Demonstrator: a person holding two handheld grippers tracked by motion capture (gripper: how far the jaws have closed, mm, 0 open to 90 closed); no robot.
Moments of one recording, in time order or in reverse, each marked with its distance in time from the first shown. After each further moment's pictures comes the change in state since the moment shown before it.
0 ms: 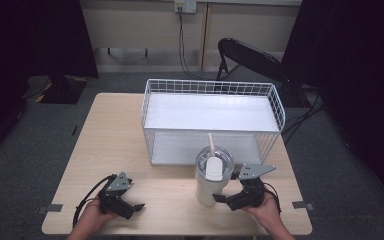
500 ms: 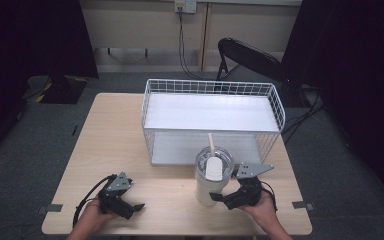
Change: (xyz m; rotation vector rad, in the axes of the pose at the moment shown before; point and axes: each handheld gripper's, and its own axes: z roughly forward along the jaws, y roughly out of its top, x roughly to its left) left arm 0.000 0.000 0.000 -0.001 0.000 -0.001; right arm 0.002 0.006 0.006 -0.045 0.015 -0.015
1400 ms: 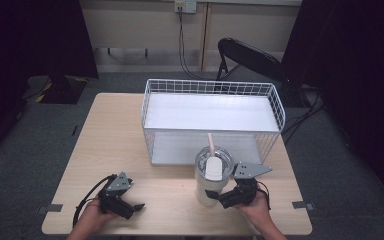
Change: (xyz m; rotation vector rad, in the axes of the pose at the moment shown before) left arm 0.000 0.000 0.000 0.000 0.000 0.000; right arm 0.003 0.003 0.010 -0.099 -0.024 -0.045
